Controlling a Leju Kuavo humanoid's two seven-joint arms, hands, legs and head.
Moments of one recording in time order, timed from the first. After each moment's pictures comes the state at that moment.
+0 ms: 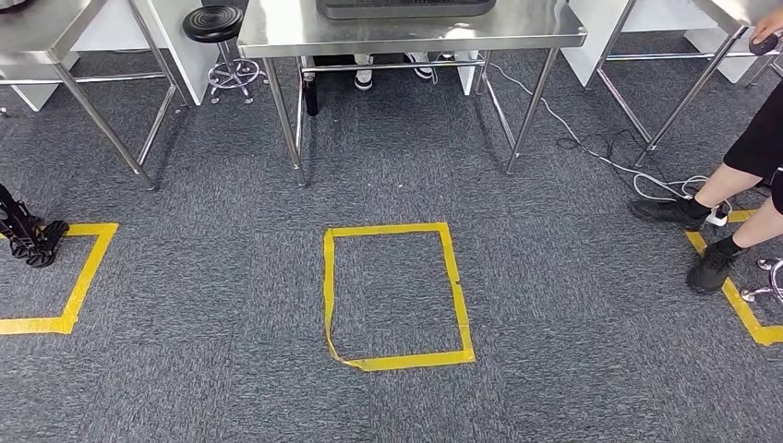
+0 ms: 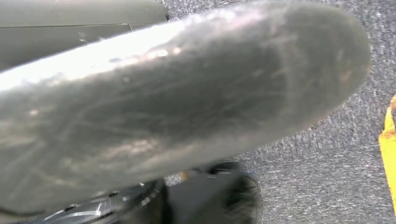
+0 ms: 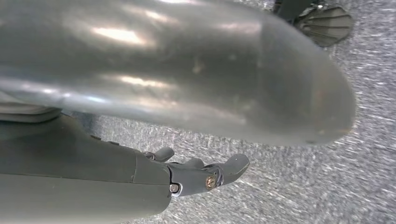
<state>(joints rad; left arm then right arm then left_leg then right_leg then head) -0.06 -0.08 0.64 -0.20 -0.80 0.15 -0.33 -0.02 0.07 -0.30 -0.19 0.56 -0.24 0.04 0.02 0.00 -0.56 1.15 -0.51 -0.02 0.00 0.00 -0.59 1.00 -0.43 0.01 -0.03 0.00</state>
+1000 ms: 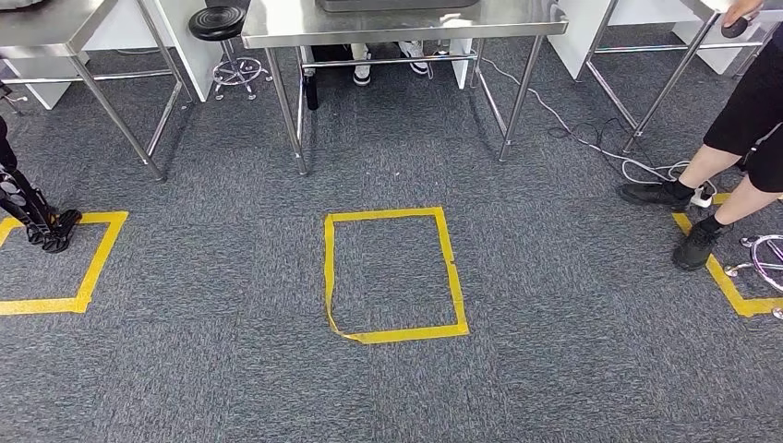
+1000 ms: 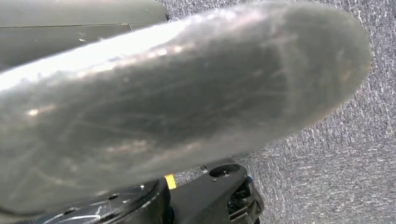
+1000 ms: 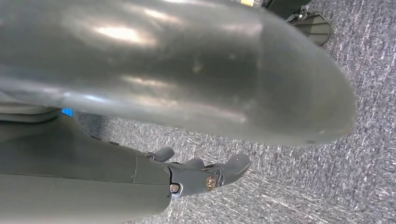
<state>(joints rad) -0.06 -0.09 0.64 -0.20 -0.81 0.17 -0.35 -0.01 0.07 -0.29 -0.19 0.57 -0.23 0.05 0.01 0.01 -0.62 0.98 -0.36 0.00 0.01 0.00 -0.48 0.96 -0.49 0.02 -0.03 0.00</state>
